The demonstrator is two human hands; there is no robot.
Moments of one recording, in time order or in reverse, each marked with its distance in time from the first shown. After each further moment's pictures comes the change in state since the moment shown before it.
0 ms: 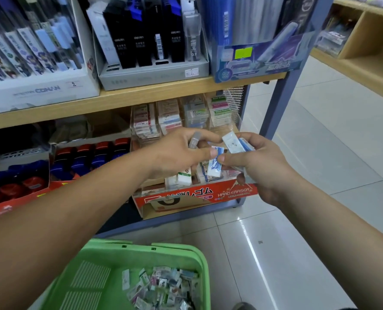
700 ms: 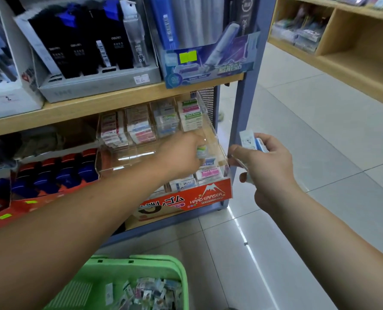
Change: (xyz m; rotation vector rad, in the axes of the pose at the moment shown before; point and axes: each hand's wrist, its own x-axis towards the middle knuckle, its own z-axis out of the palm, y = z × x) left_hand 0.071 0.012 0.059 0.667 0.138 0.027; right_hand 0.014 0.013 -0.056 0.123 0.404 -0.089
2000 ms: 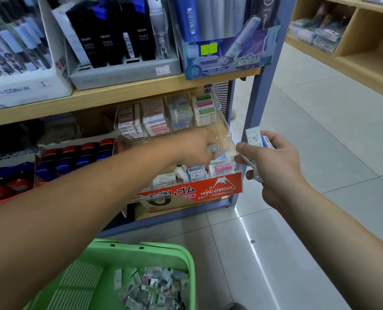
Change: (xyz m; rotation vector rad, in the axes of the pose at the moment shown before) left_hand 0.008 -0.007 -0.011 0.008 -0.263 -0.005; right_hand -0.008 0.002 0.002 0.042 -0.092 0.037
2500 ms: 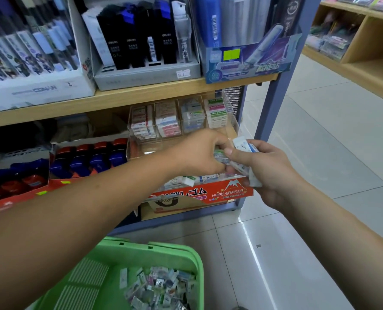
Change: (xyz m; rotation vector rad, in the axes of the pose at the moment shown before) left_hand -0.038 -0.005 0.001 -0.340 0.174 0.233; right_hand -0.013 -0.005 0.022 -0.025 -0.273 0.130
